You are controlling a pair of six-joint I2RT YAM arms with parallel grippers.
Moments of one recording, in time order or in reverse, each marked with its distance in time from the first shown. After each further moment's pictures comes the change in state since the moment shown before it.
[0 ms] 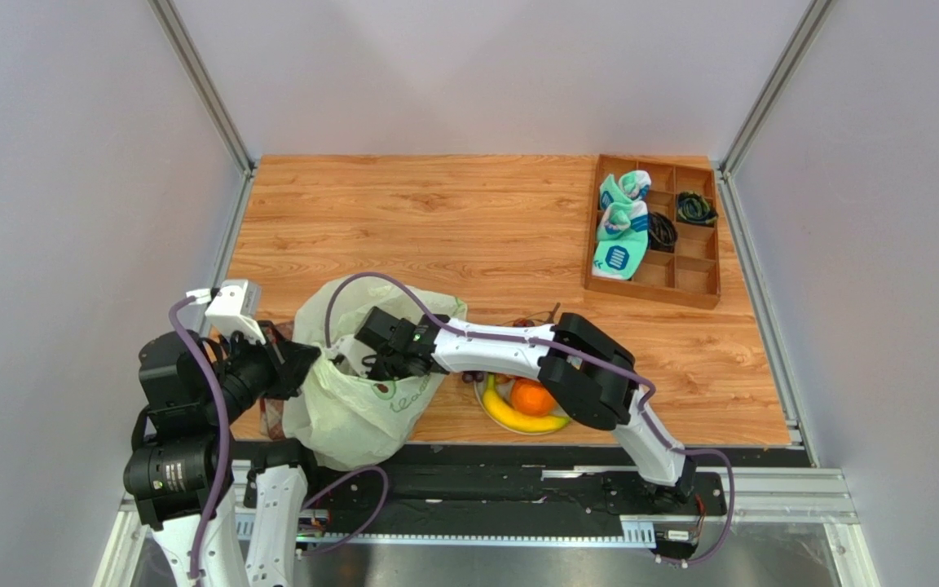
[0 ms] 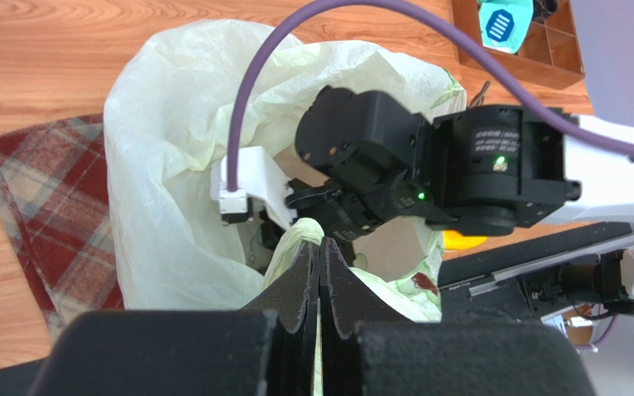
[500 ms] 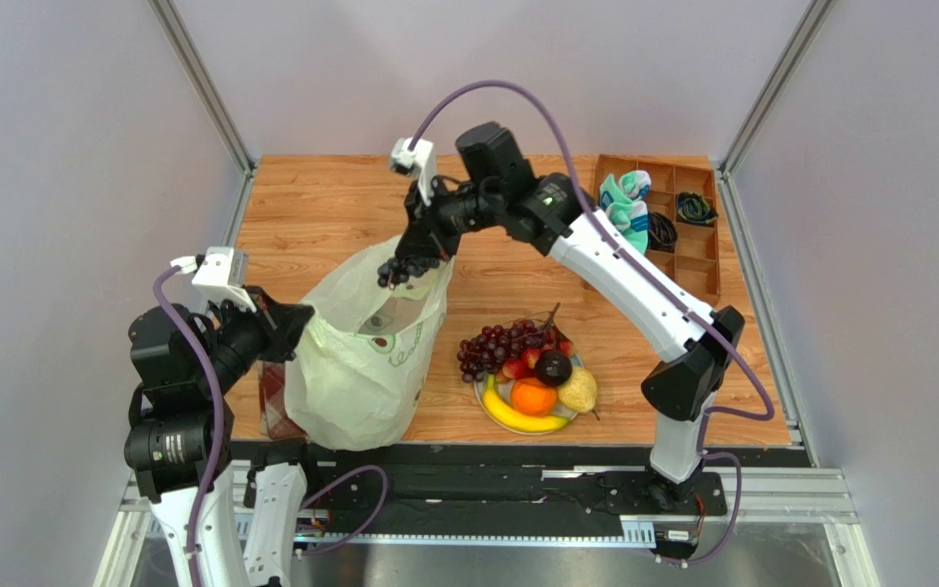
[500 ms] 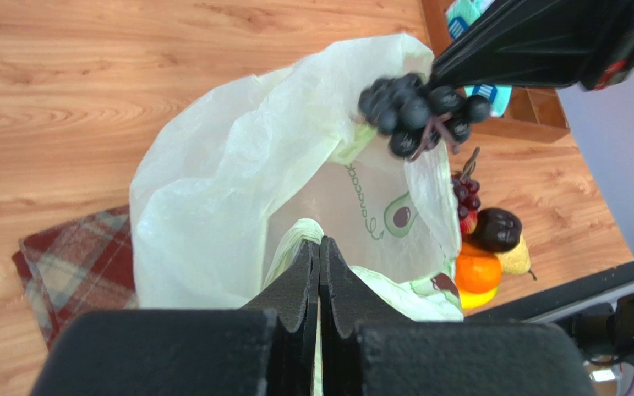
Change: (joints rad) left arm 0.000 0.051 -0.004 0.223 0.009 -0.029; right arm -0.326 -0.320 0.397 -0.224 -0.170 -0.143
